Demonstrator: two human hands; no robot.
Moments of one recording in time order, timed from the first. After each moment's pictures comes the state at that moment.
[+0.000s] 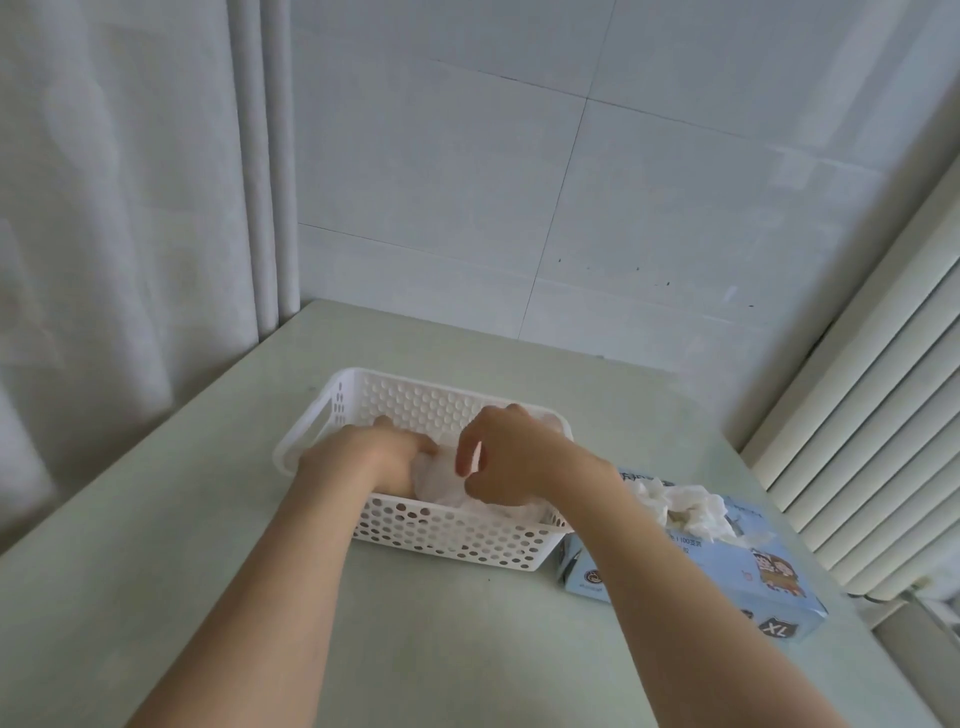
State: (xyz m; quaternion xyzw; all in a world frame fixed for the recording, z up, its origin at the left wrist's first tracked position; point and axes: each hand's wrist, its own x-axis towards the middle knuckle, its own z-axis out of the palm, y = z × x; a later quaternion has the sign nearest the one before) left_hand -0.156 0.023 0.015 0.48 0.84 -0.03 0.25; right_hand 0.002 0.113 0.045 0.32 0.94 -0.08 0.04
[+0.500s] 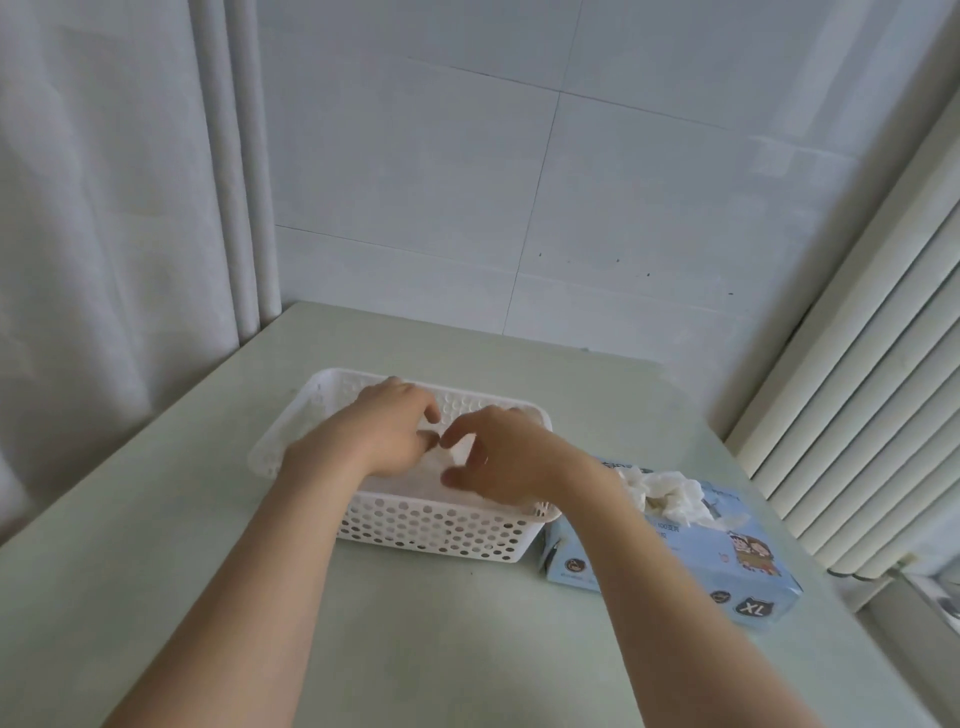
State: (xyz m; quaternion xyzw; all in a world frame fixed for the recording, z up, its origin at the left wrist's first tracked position) left_hand -0.131 0.023 0.045 0.57 0.80 0.15 0.13; right_hand 0.024 0.114 0.042 0.32 0.94 -0.15 0.00
